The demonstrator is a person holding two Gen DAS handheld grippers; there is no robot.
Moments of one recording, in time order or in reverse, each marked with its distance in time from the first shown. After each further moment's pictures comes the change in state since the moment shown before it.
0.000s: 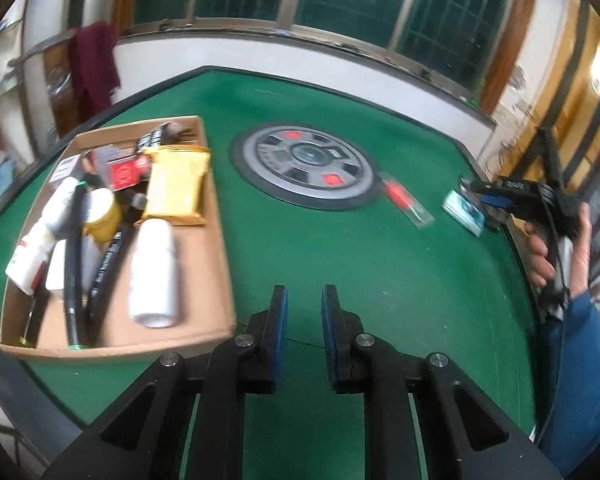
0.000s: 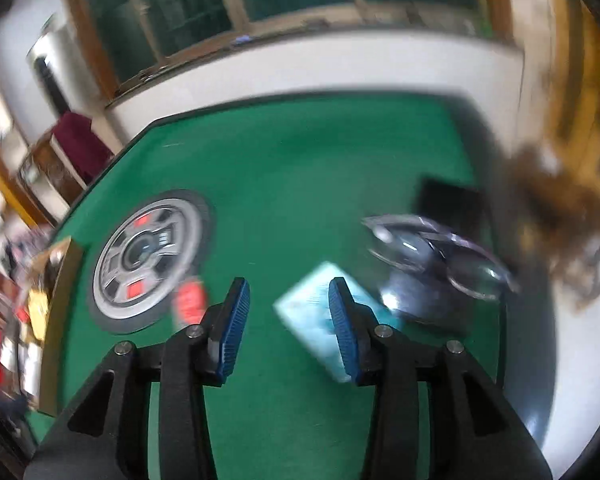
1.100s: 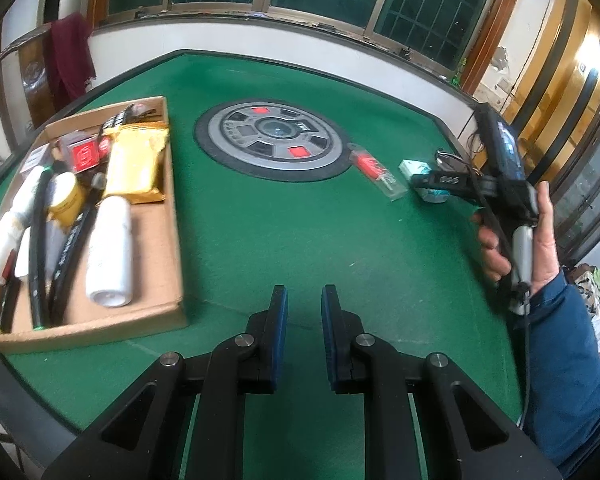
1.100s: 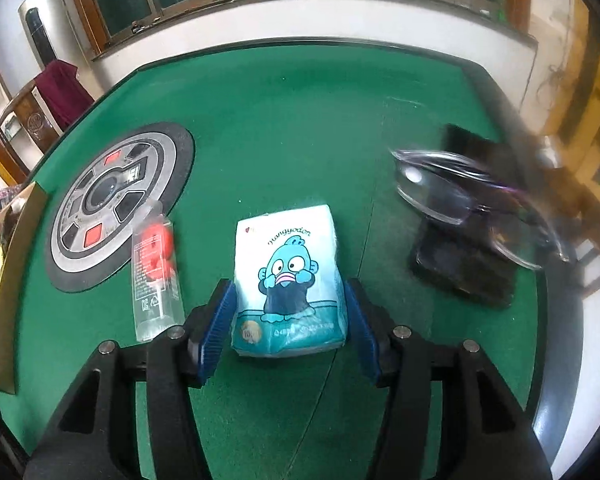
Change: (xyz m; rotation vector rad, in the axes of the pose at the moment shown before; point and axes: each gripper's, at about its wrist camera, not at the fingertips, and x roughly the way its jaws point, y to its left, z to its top) left arm 0.007 -0.023 -0.008 0.019 0.075 -0.072; right arm 0.048 0.048 -0.035 -0.147 0.098 -0.125
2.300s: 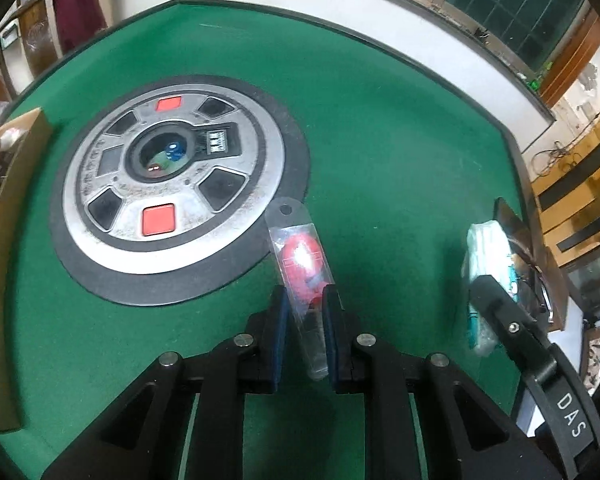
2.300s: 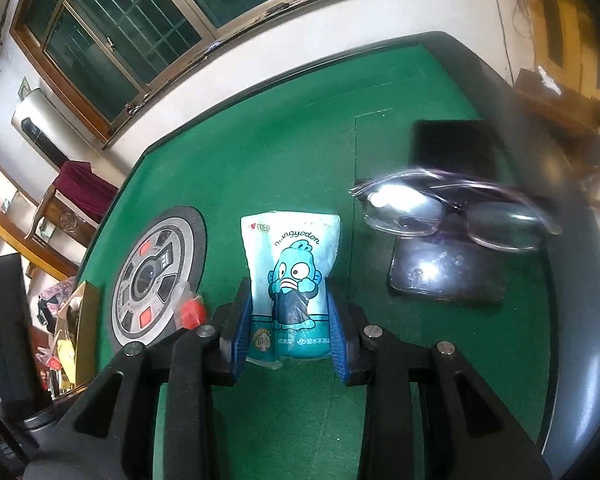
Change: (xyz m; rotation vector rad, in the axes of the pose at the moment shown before) left arm 0.177 -0.100 0.131 -0.225 0.177 0.158; right arm -0.027 -0.056 0.009 0.328 -0.099 0.236
